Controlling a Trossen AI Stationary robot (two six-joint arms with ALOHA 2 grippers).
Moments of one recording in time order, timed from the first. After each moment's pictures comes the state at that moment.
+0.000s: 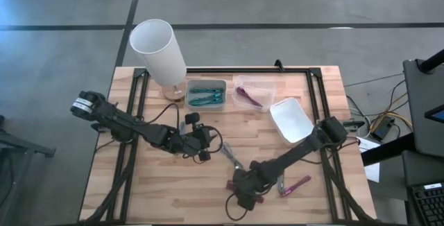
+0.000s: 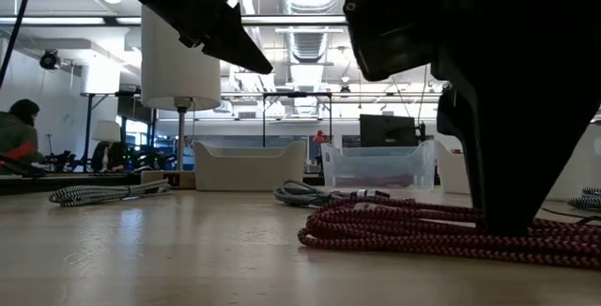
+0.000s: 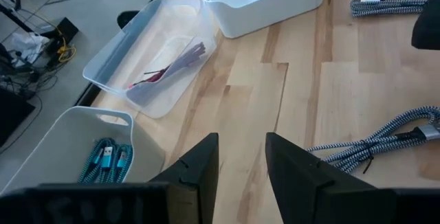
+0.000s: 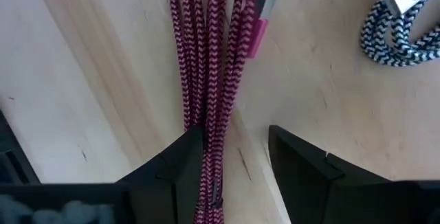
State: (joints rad) left arm -0.32 1.45 0.90 -0.09 -0.70 -0.14; right arm 0.53 2.09 1.44 -0.65 -0.03 0.97
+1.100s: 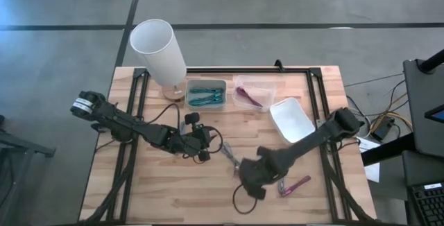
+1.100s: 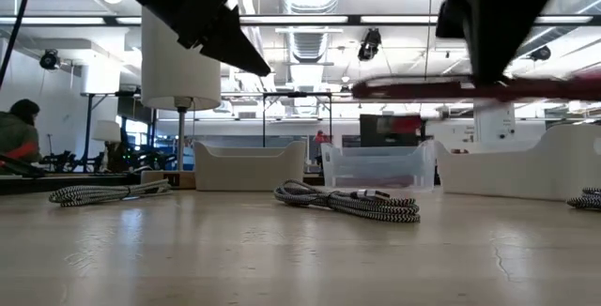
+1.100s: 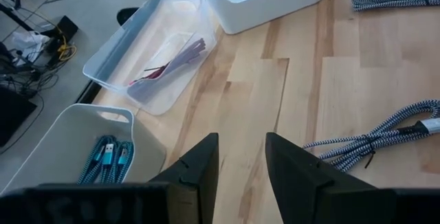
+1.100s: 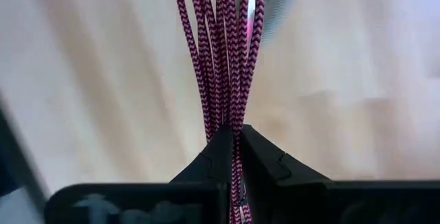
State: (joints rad) left arm -0.33 1.46 0.90 -0.11 -0.70 -0.14; right arm 0.50 1.89 1.52 -1.03 0.09 0.83
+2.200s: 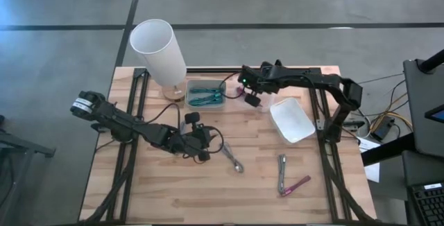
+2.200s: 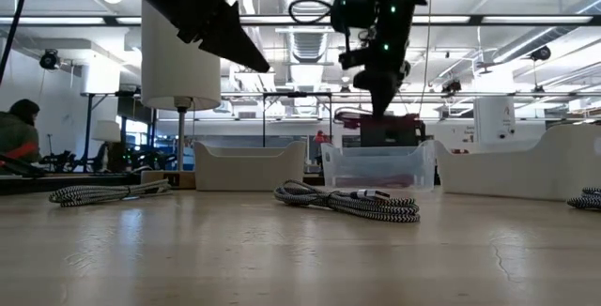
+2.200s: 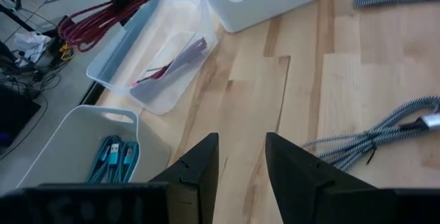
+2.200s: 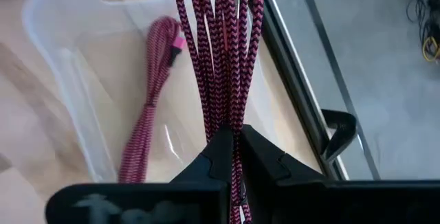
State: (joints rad) left arm -0.33 1.45 0.93 -0.16 -0.70 -0.13; right arm -0.36 1.75 1.42 -0.93 0.46 0.05
